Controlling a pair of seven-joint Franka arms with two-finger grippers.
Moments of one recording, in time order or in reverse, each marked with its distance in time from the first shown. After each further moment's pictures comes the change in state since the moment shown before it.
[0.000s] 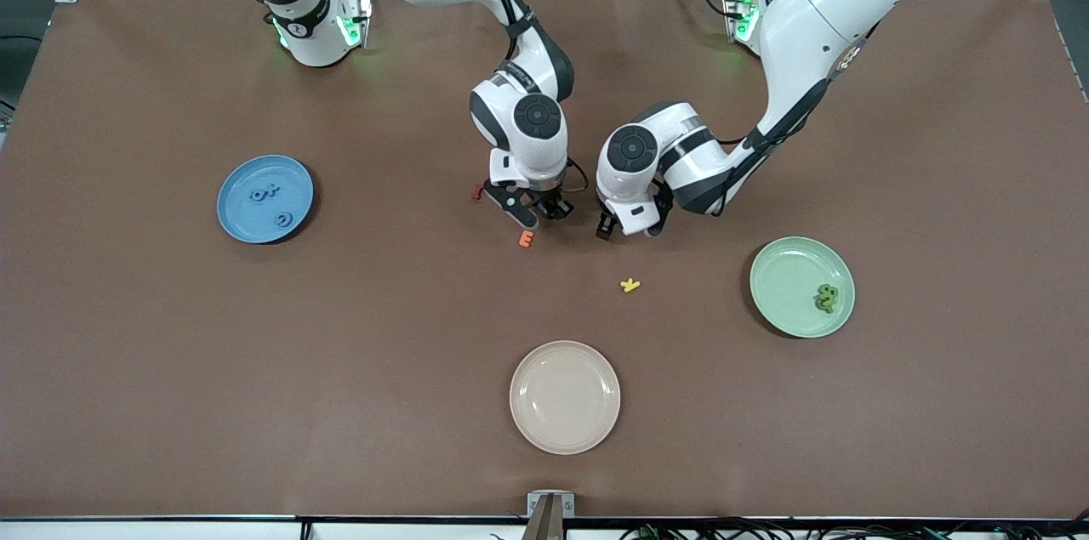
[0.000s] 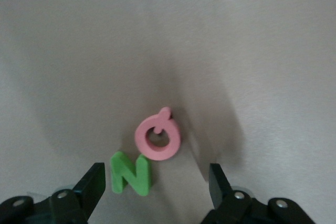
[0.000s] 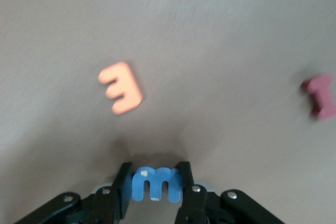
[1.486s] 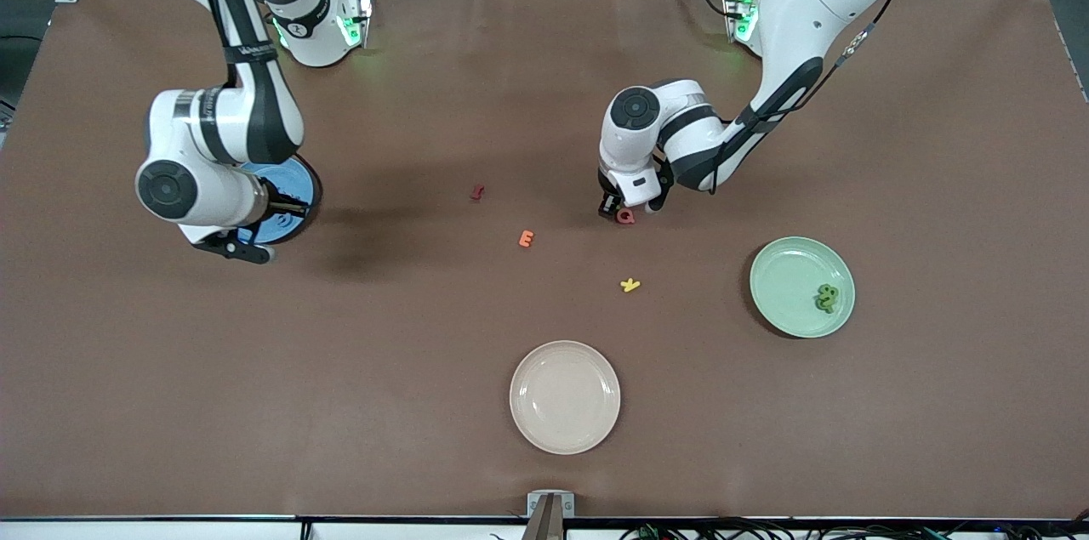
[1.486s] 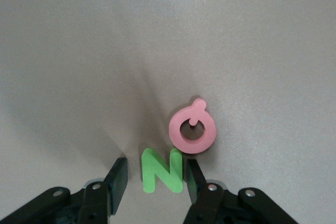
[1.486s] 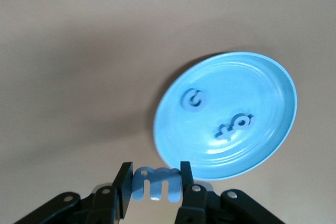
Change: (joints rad) left arm 0.004 -0.085 0.002 -0.164 0.134 0.161 -0.120; right arm -0.386 -0.507 -0.356 -0.501 -0.190 -0.301 -1.162
